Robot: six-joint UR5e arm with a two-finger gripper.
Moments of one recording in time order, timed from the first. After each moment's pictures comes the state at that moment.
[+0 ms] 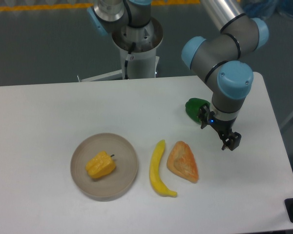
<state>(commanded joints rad) 2.34 -1.95 -1.49 -1.21 1.58 1.50</state>
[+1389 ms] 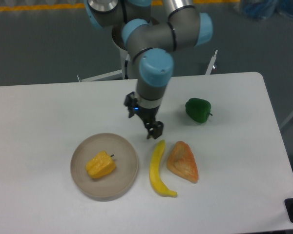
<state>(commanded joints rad) 2.01 -1.79 -1.71 -1.20 1.43 1.10</state>
